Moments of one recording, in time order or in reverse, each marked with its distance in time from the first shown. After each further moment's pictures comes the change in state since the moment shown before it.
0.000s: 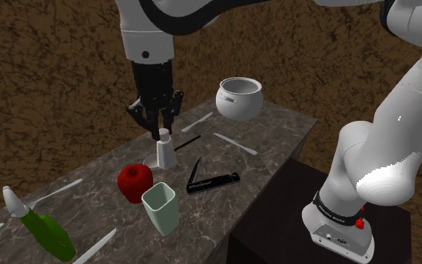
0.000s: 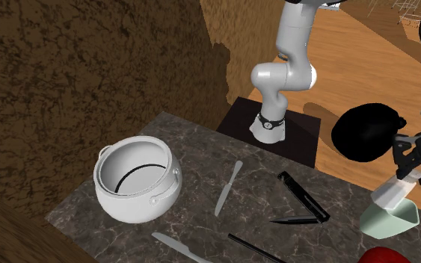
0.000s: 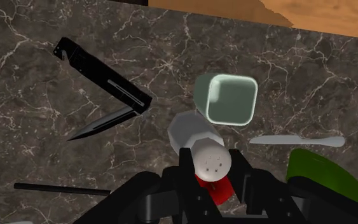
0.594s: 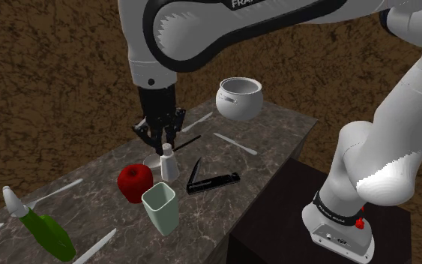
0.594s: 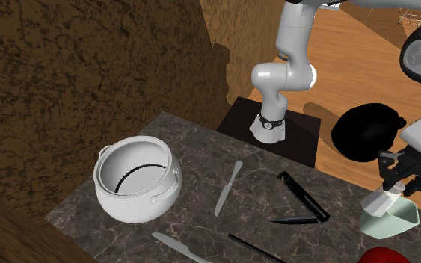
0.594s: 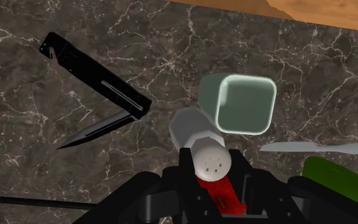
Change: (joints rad) arm 0.003 0.002 0.004 -0.120 0.004 0.121 -0.010
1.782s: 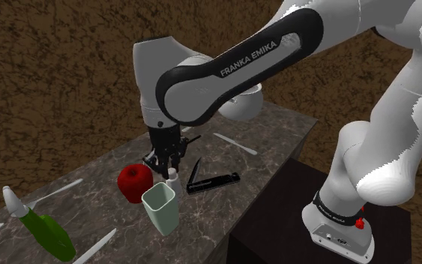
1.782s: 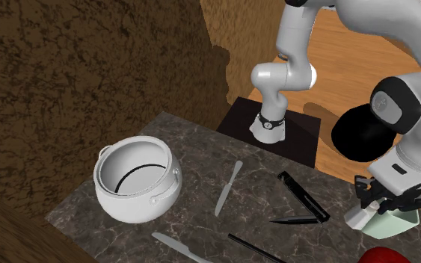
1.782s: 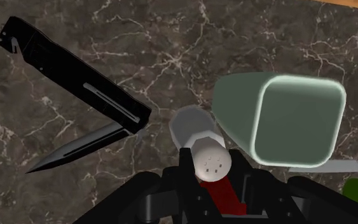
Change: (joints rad) arm 0.005 0.055 0.010 -0.184 0.001 0.238 -0.014
